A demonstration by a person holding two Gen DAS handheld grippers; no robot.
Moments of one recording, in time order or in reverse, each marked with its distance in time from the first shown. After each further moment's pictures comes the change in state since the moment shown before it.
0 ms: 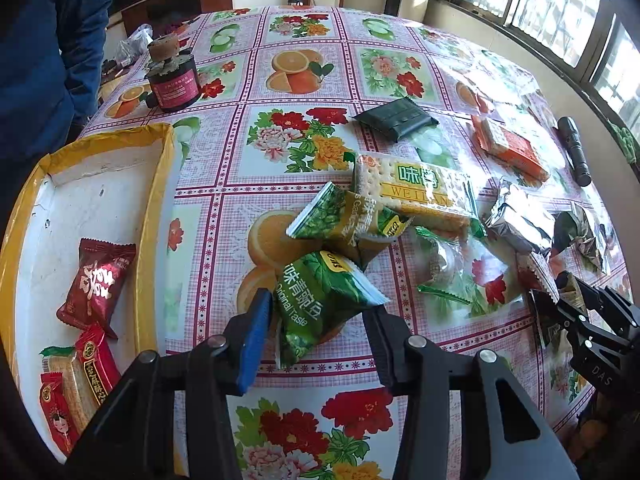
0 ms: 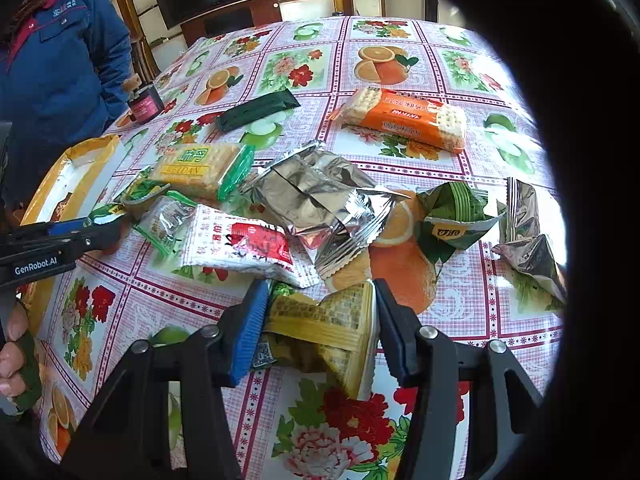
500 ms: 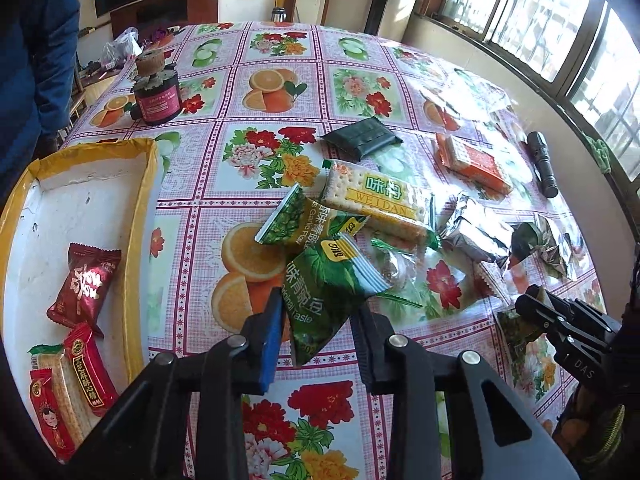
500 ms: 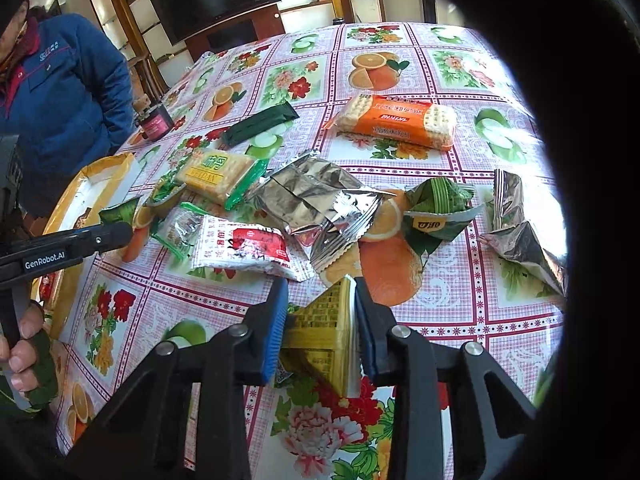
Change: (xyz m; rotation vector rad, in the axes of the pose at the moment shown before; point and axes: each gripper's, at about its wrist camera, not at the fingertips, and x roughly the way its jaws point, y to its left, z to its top) left arm -0.023 -0.007 -0.001 -0.012 -0.052 -0.105; right arm -0.017 -0.014 -0.004 0.054 -0.029 0.070
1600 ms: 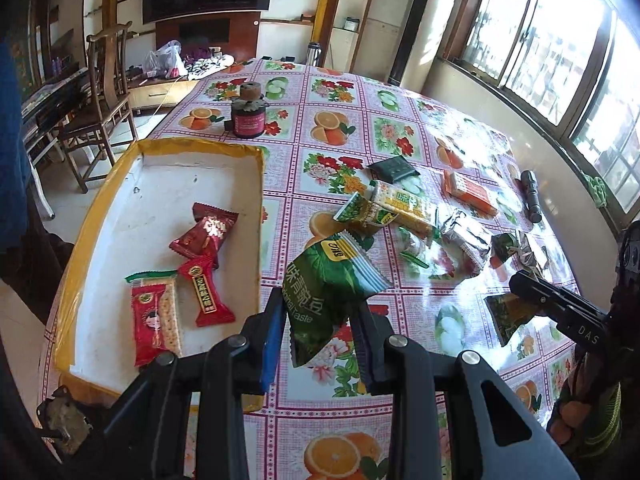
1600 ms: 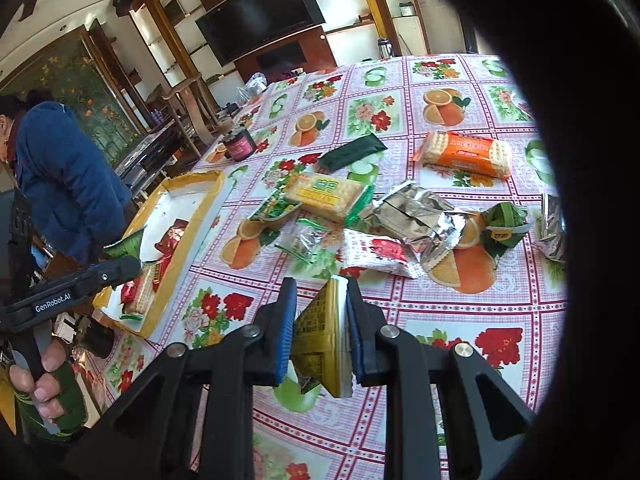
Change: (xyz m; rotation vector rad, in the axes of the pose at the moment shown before) left arm -0.106 0.051 -0.057 -0.096 -0.131 0.052; right arm -0.054 0.067 -0.003 -0.030 -0.078 0.197
